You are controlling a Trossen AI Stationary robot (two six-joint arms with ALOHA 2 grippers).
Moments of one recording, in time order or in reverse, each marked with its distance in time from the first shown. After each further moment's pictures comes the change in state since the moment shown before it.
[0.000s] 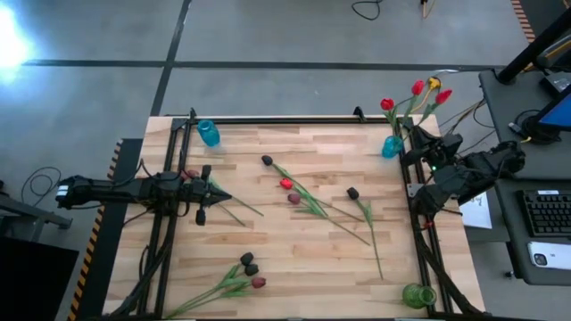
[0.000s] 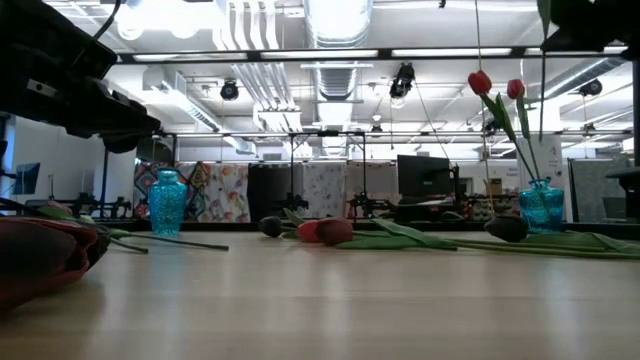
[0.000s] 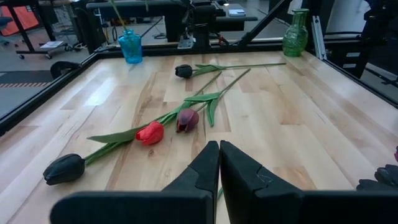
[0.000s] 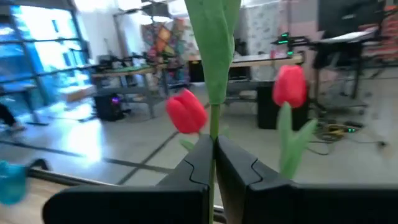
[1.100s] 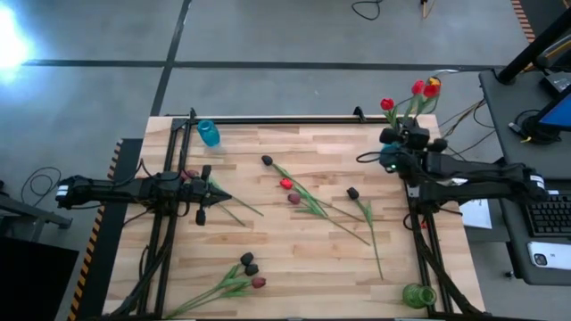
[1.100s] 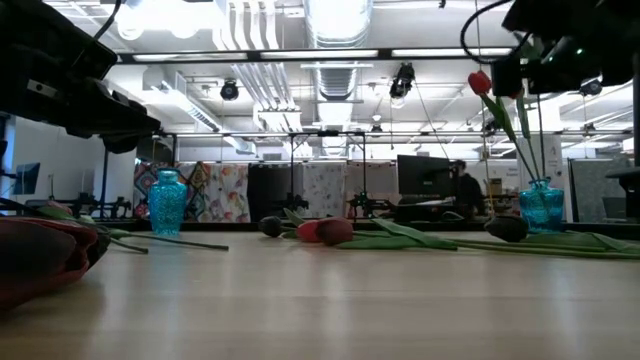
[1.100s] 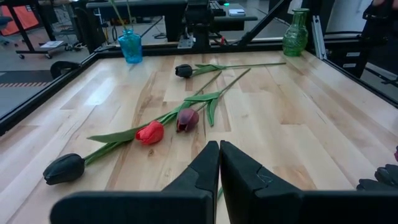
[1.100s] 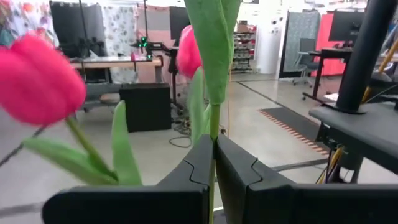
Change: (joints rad) left arm 0.000 0.002 0.000 0.000 0.000 0.000; right arm -0.659 0.423 -0.102 0.307 -0.012 0.108
